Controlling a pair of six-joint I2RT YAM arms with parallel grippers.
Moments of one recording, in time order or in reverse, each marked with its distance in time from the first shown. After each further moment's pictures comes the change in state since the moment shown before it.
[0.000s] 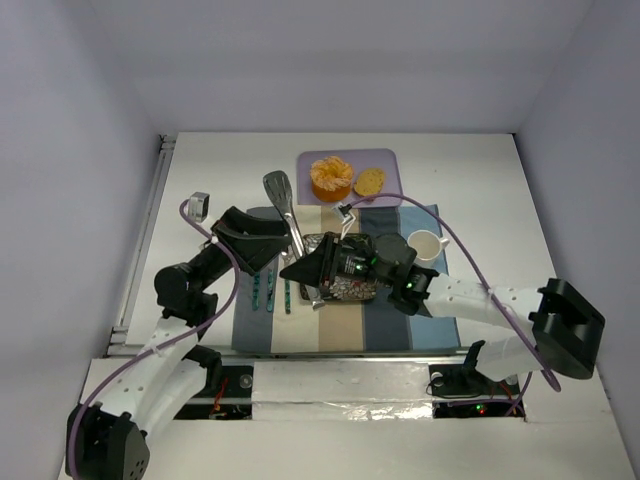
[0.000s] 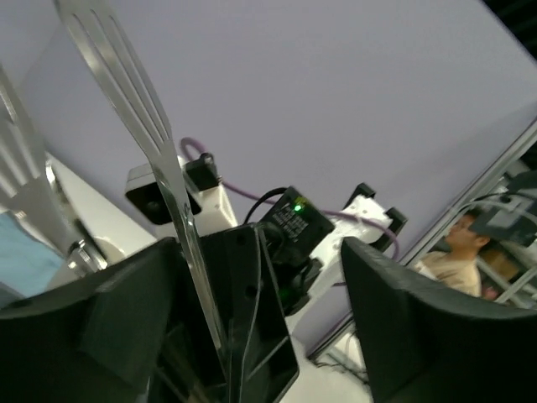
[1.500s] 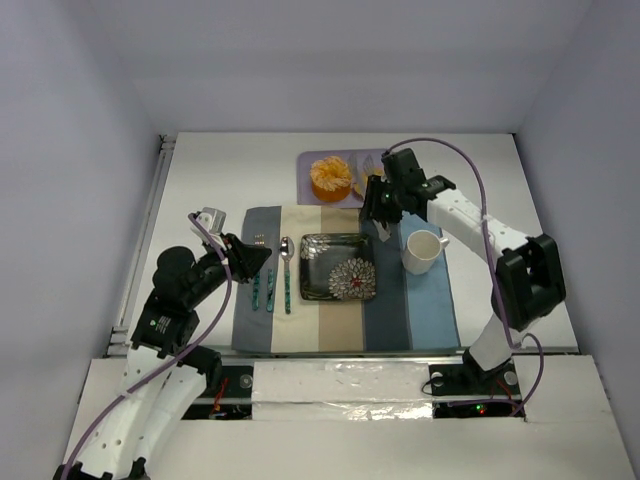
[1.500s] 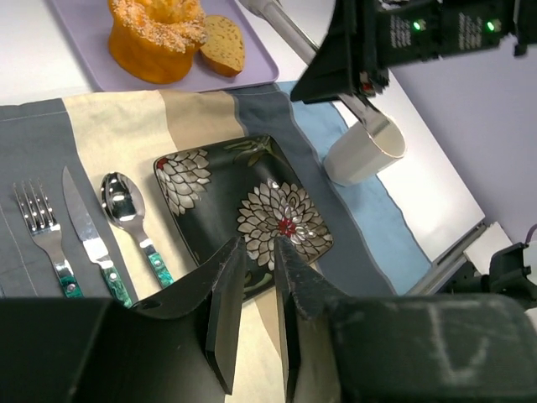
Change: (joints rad) left arm -0.001 -0.241 0.231 -1.326 -0.304 0.829; right arm -0.537 0.295 0.575 -1.259 0.234 -0.498
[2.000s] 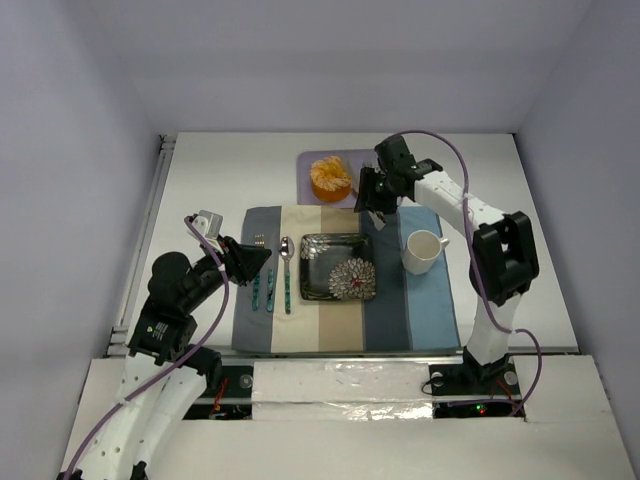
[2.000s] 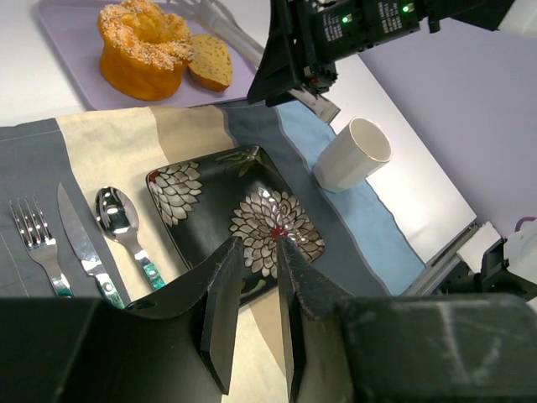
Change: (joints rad) left arm 0.000 -0.047 -0.006 0.013 0.020 0.004; right arm -0.051 0.222 0.229 -0.104 -0.048 -0.049
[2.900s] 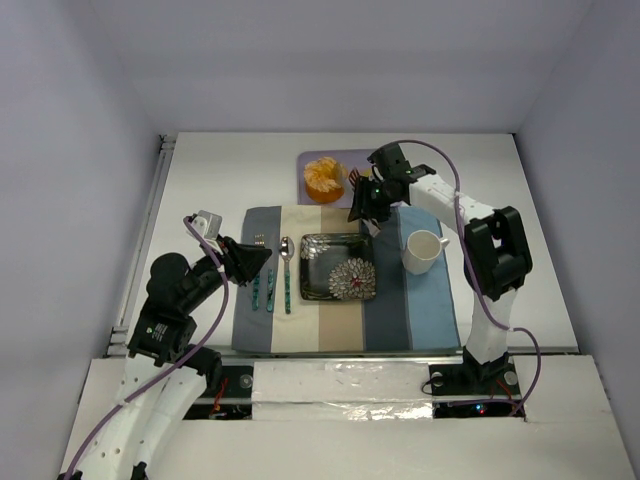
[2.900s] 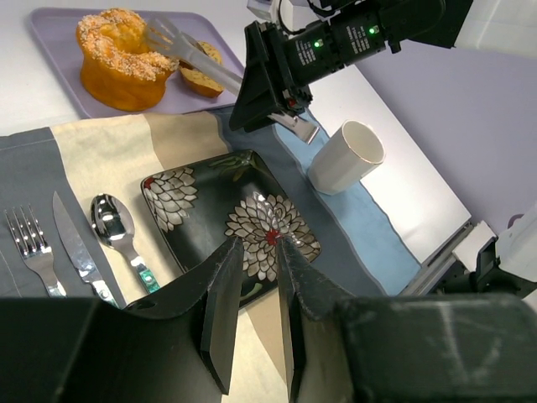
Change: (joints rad) left arm 0.001 -0.007 0.000 0.014 0.016 0.000; right arm -0.001 0.058 -0.030 0.046 -0.144 -0.003
